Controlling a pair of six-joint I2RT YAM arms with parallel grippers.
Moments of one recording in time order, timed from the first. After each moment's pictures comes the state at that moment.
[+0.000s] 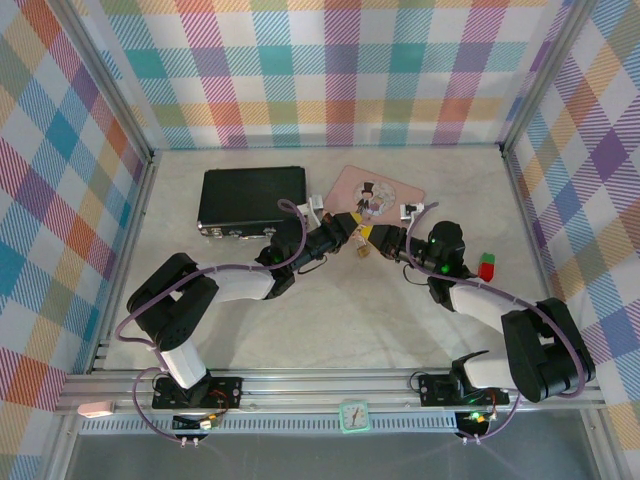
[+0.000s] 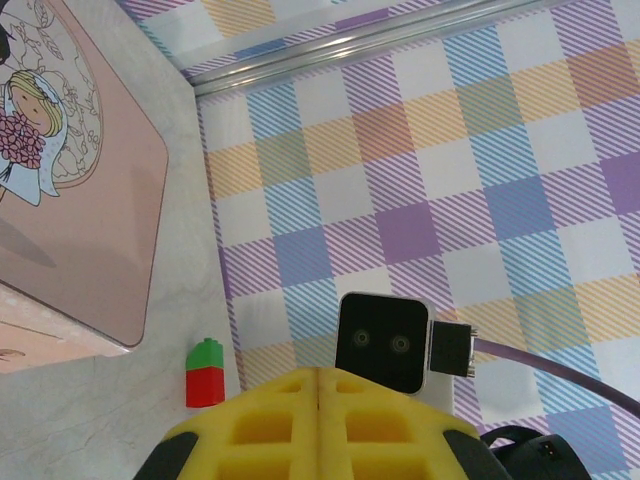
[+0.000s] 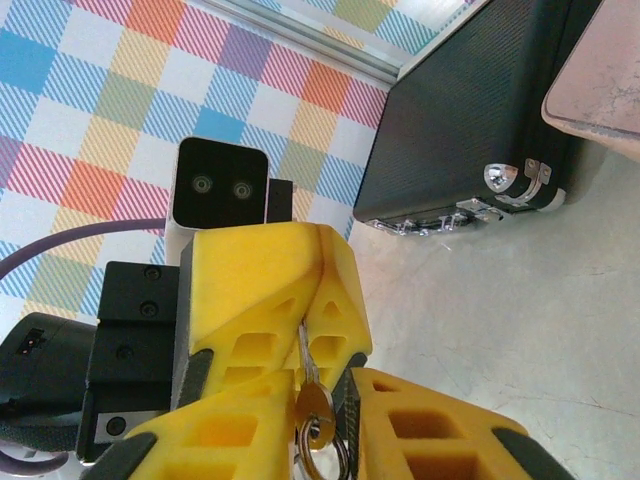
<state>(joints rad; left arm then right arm) -0.76 1.72 0.84 0.91 0.20 -1.31 0.34 1.32 0.48 0.77 -0.74 1.09</state>
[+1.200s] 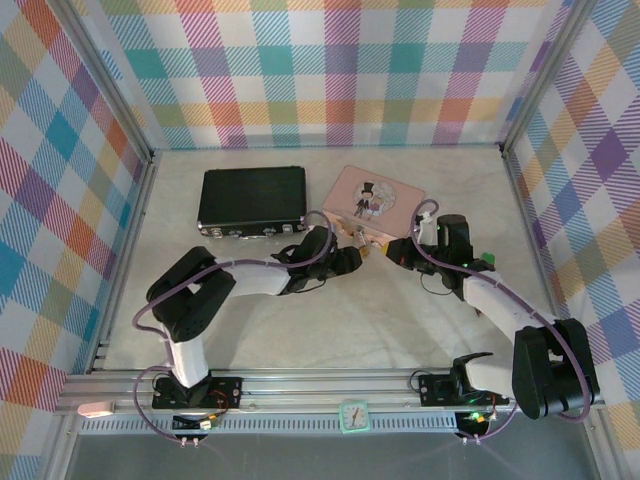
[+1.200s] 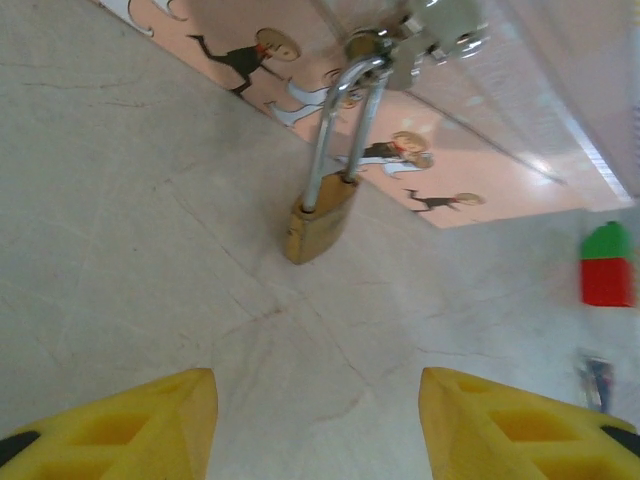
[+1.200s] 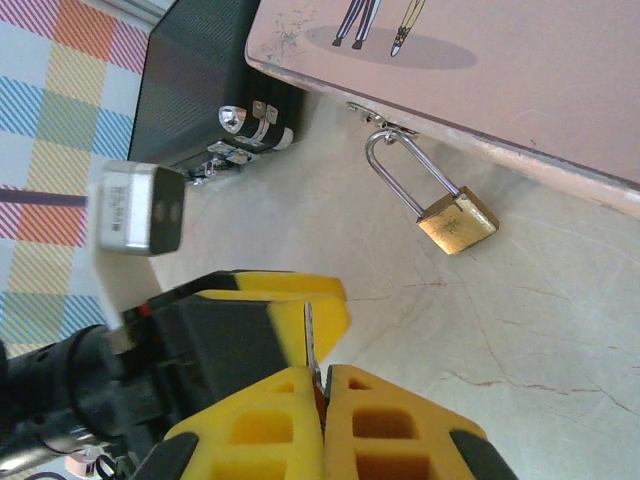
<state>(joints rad) -0.82 1.86 0.98 0.21 0.06 -0.90 0.23 1.22 0.60 -0.03 -0.63 0.61</state>
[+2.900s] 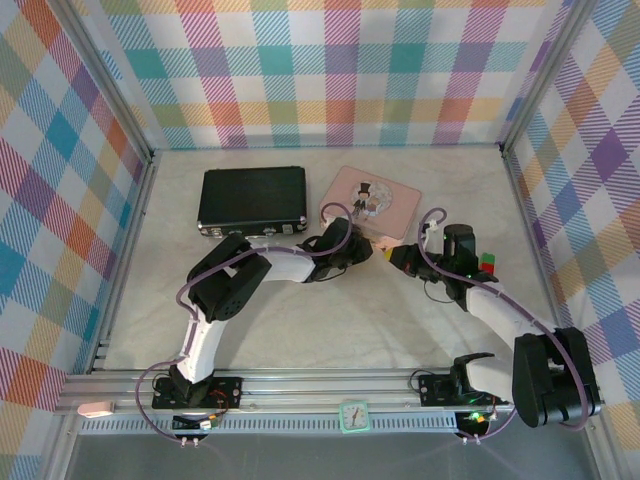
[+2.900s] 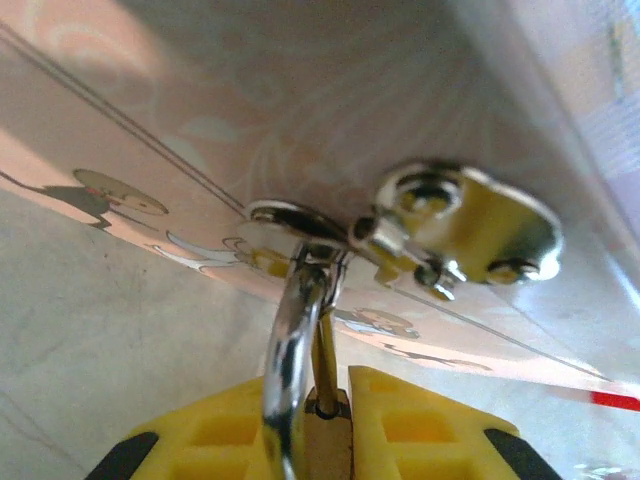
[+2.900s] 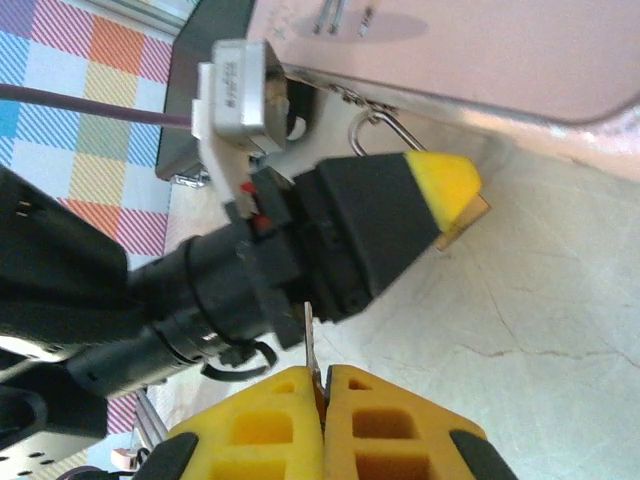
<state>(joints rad) -0.80 2.10 1.20 0.29 0.06 -1.00 0.18 1.19 0.48 0.09 -0.71 0.71</state>
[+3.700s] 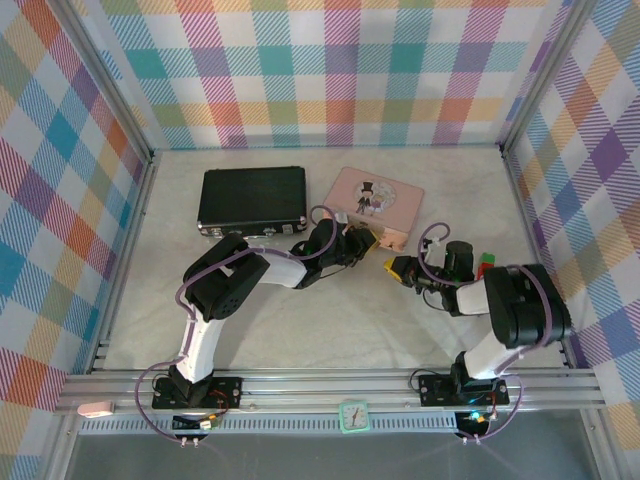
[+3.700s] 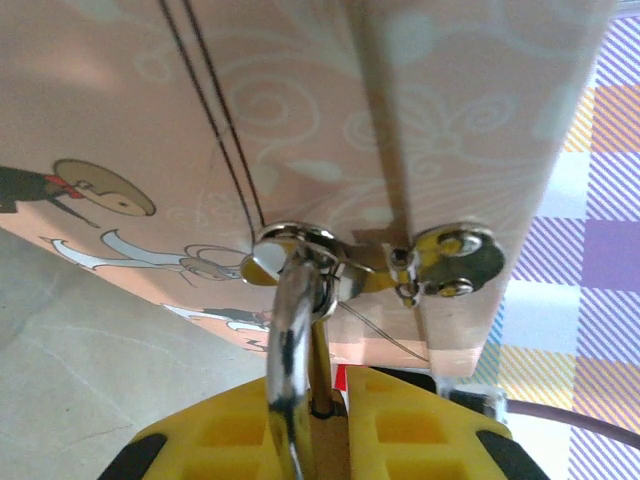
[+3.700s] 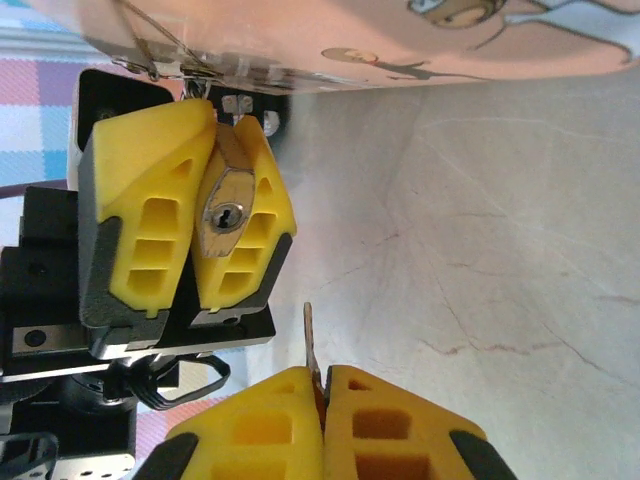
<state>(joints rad) -0.77 2.08 1.09 0.69 0.23 -1.41 0.07 1.63 0.31 0.83 -0.94 1.07</state>
